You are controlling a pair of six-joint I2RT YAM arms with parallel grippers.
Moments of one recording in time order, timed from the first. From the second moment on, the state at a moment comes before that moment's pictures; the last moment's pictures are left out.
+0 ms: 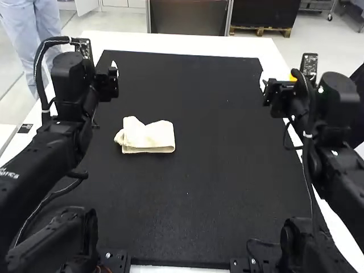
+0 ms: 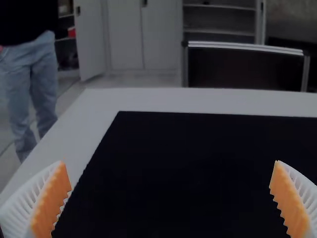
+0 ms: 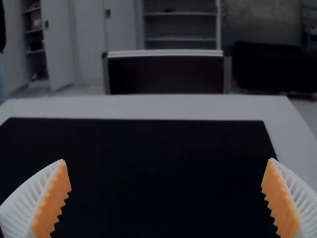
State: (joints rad) left arm 0.01 0.72 0.40 0.31 -0.15 0.02; right arm 0.06 0.50 0.39 0.14 -0.10 0.04
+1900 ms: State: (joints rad) left arm 0.02 0.53 0.11 0.63 -0.02 0.09; right arm 0.01 0.02 0.12 0.28 -0.14 -0.02
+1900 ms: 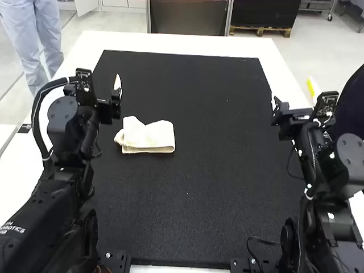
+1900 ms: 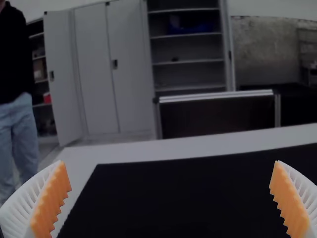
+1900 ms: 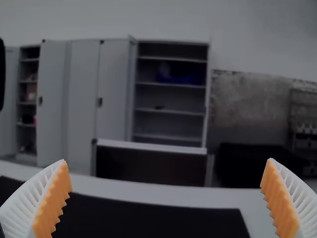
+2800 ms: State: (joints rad) left arm 0.02 0.20 0.01 0.50 0.01 0.12; right arm -0.02 0.02 0.03 0.37 -0.21 -0.02
